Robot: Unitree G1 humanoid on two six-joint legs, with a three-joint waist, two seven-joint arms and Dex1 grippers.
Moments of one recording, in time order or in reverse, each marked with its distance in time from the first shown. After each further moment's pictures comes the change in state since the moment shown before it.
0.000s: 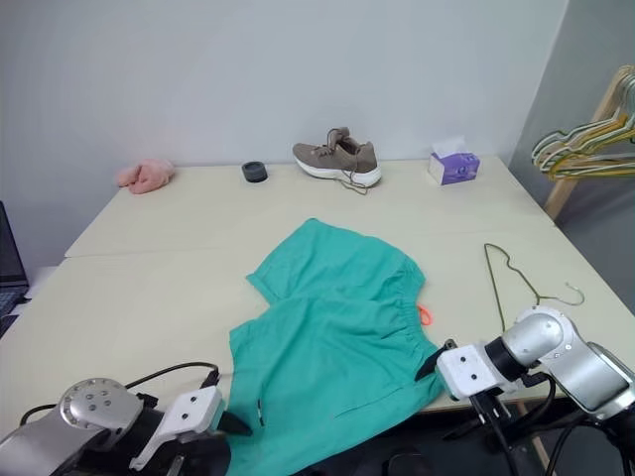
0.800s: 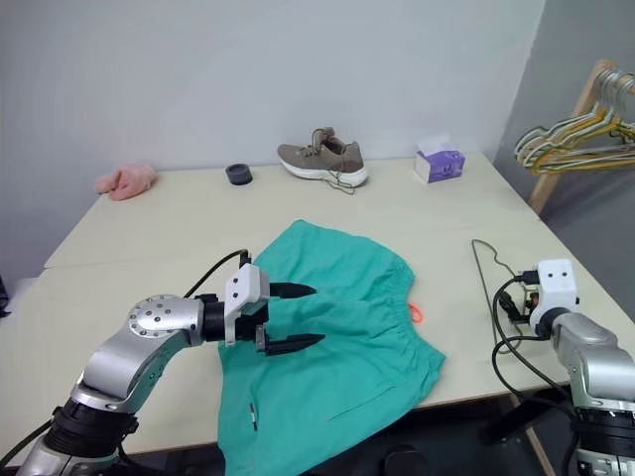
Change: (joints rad) left arm -0.485 -0.323 -0.035 0.173 -0.026 0.001 0.191; right arm -0.004 0.432 -0.540 0.359 -0.073 0.586 -1.116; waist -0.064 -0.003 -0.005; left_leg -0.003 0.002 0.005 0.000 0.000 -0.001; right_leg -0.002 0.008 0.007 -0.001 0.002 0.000
